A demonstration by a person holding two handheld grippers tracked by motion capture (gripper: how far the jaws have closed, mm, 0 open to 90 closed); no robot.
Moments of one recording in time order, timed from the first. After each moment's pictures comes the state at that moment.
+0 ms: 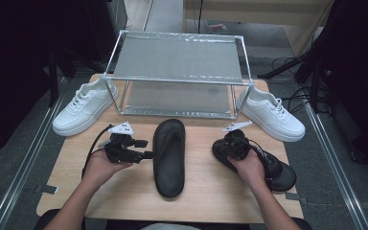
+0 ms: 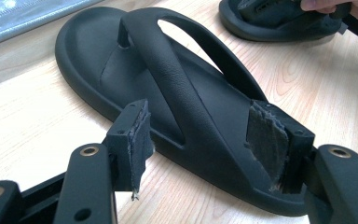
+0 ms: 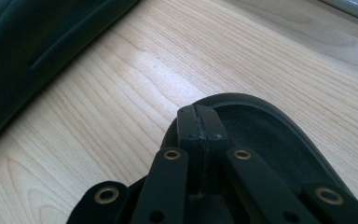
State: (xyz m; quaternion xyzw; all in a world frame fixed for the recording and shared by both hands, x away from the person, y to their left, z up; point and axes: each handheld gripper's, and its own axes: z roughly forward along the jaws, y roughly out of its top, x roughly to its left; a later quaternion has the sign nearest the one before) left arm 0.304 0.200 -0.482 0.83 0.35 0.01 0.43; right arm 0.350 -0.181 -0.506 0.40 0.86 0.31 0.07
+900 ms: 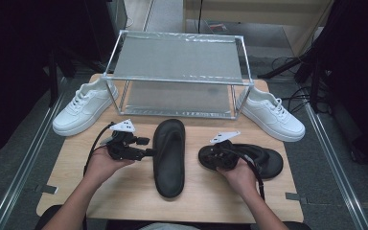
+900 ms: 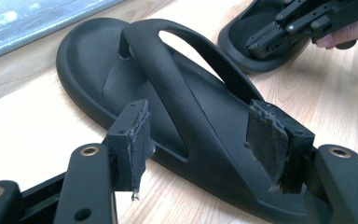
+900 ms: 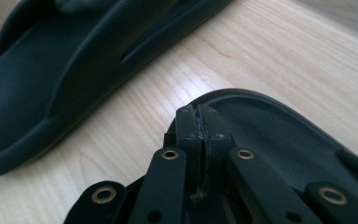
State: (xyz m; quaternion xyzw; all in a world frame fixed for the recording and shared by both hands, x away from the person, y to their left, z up) left arm 0.312 0.196 -0.479 0.83 0.34 0.02 0.44; right arm 0.319 -0.148 -0.513 0.35 0.87 0.35 0.05
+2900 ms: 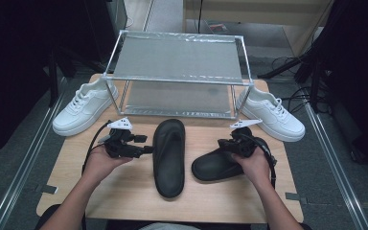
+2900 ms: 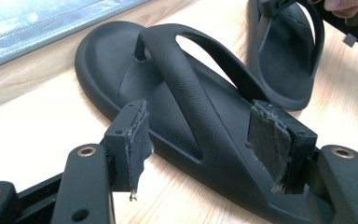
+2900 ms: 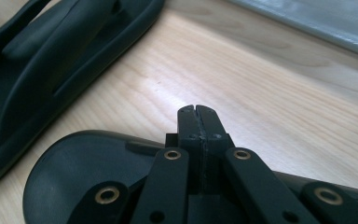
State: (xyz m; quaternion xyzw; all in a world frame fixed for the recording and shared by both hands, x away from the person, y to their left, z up) left arm 0.315 0.203 -0.479 0.82 0.35 0.03 0.44; right arm 0.349 -0.194 -0.493 0.41 0.83 0.36 0.07
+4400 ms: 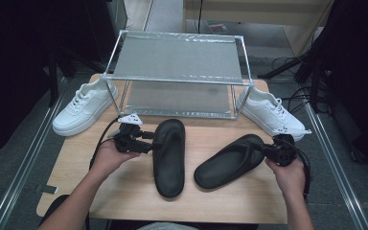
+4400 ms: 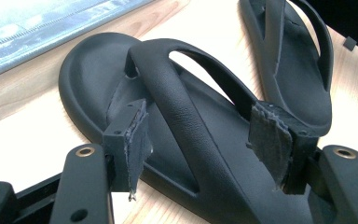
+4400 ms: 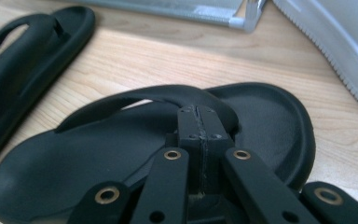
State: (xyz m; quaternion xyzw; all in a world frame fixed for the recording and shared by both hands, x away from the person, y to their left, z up) left arm 0.333 0.182 -0.477 0.83 0.35 0.01 0.44; right arm 0.318 -0.293 -0.475 0.51 0.76 0.39 0.10
